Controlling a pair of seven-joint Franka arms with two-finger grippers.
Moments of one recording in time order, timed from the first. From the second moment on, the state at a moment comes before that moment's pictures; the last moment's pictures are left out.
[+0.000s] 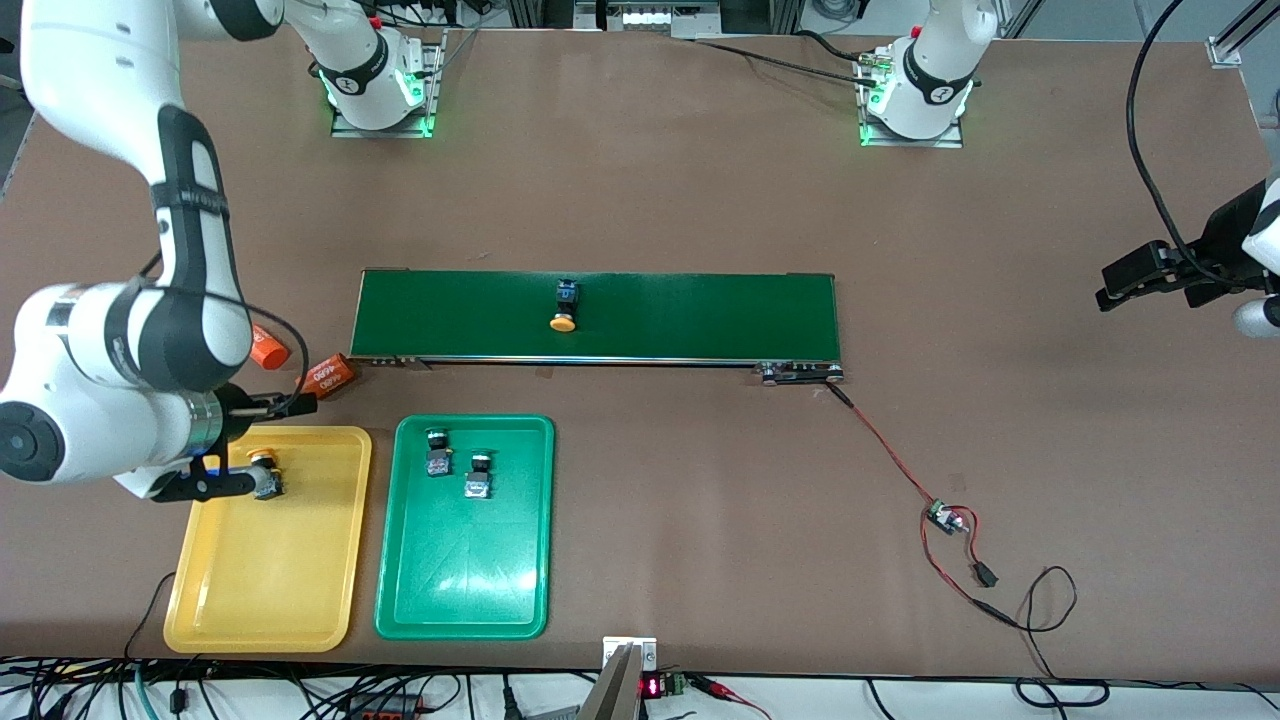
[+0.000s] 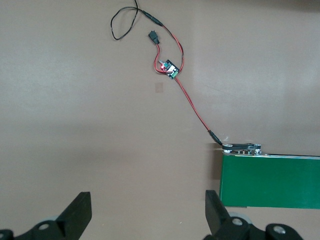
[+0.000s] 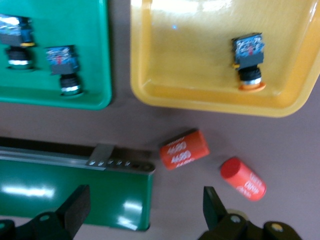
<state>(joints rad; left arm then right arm) 0.02 0.15 -0.02 -1.41 -0.03 1.58 -0.07 0.15 0.71 -0.12 -1.09 0.11 1.46 -0.03</state>
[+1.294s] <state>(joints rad) 0.02 0.15 -0.02 -1.41 -0.03 1.58 -0.07 0.22 0.23 0.11 -1.80 0.11 1.98 0.30</state>
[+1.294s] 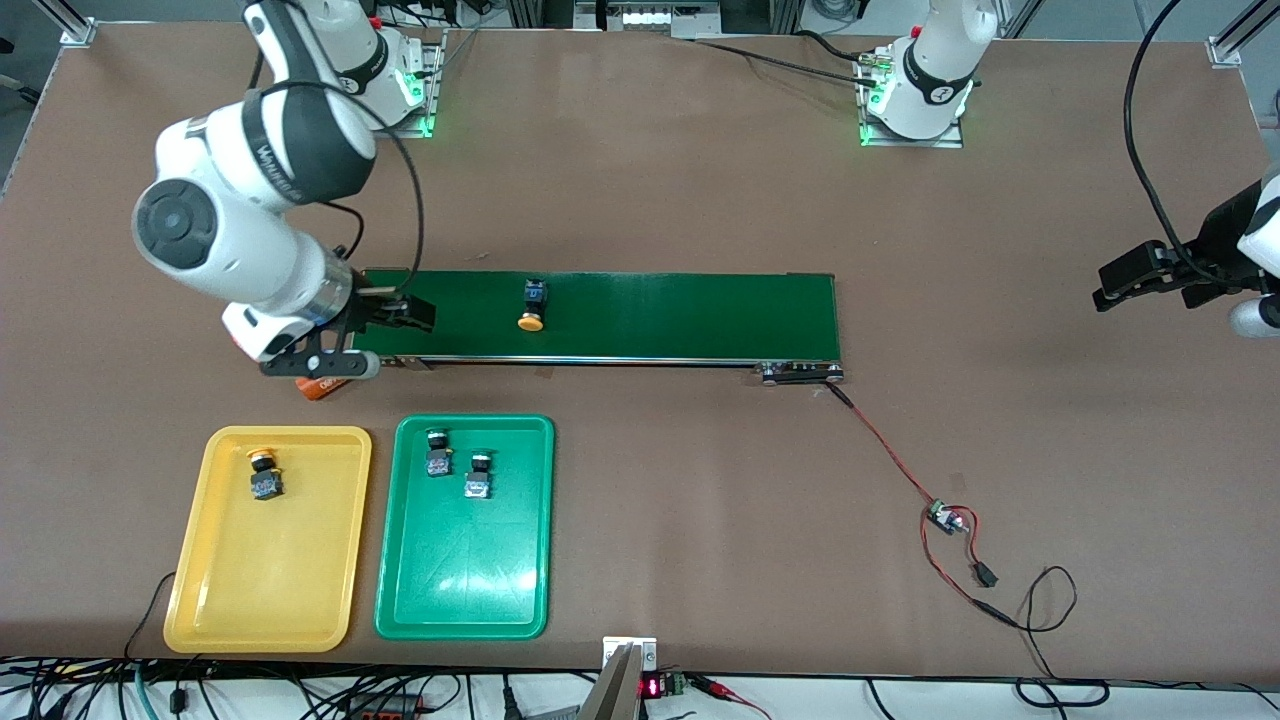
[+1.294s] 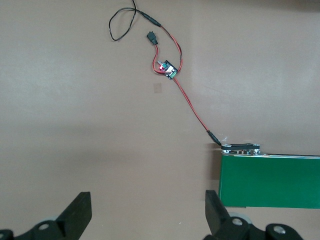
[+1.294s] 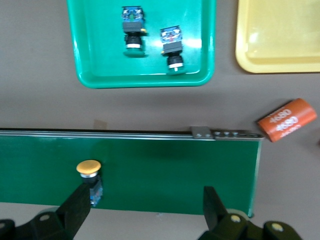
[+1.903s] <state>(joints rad) 0.02 0.15 -0.02 -1.41 -0.03 1.58 -0.07 0.22 0.18 0.21 -2.05 0.08 2.23 0.52</state>
